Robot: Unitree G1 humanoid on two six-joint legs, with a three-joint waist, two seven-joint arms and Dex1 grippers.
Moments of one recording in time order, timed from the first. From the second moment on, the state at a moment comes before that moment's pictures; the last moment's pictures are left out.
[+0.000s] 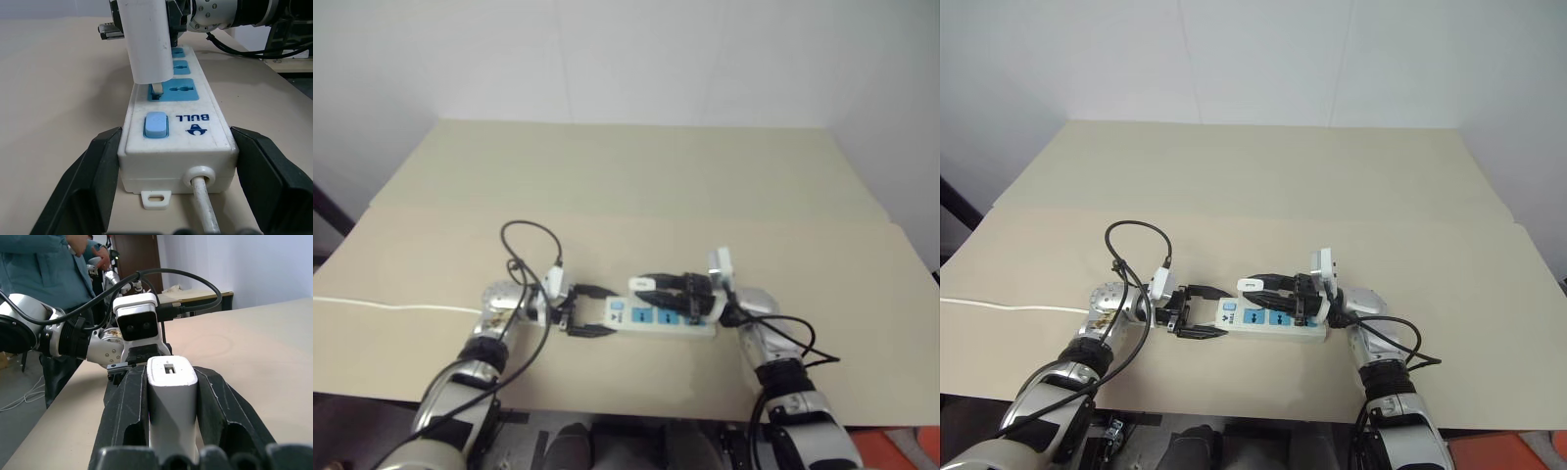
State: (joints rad) left arm -0.61 0.39 -0.20 0.88 -0.38 -0.46 -1.61; right arm -0.44 -0.24 0.03 0.39 0.44 -0.07 1.37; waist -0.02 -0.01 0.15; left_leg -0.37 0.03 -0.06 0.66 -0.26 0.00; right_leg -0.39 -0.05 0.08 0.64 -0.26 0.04
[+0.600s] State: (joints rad) left arm -0.61 0.39 -0.20 0.88 -0.38 -0.46 -1.61; right arm -0.44 -0.24 0.04 0.41 0.43 -0.10 1.37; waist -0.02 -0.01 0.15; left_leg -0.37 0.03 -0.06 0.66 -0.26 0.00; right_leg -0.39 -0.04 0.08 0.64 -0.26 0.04
